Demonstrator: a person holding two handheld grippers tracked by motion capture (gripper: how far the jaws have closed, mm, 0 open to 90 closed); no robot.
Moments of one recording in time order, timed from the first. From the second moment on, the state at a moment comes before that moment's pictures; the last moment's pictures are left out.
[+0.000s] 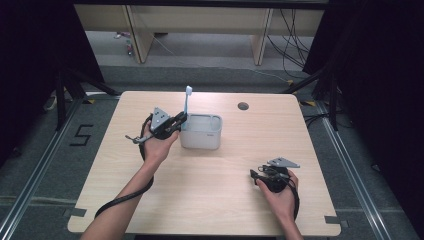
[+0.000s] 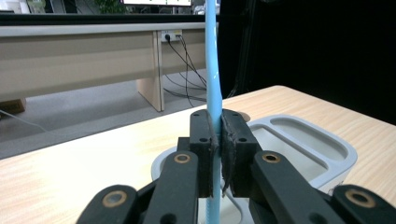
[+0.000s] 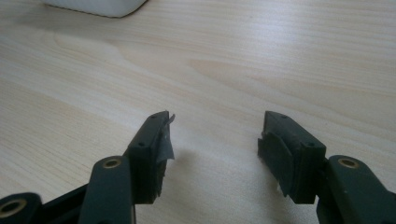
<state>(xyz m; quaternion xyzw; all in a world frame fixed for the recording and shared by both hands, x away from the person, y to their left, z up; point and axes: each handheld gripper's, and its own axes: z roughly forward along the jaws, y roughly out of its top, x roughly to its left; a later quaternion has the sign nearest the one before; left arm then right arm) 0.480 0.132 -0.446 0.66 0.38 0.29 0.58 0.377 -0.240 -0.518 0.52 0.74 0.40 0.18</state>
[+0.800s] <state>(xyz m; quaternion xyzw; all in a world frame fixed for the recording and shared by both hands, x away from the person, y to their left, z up) 0.482 0.134 -0.447 0.68 0.41 0.26 0.54 0.377 -0.242 -0.517 0.51 0.74 0.38 0.19</state>
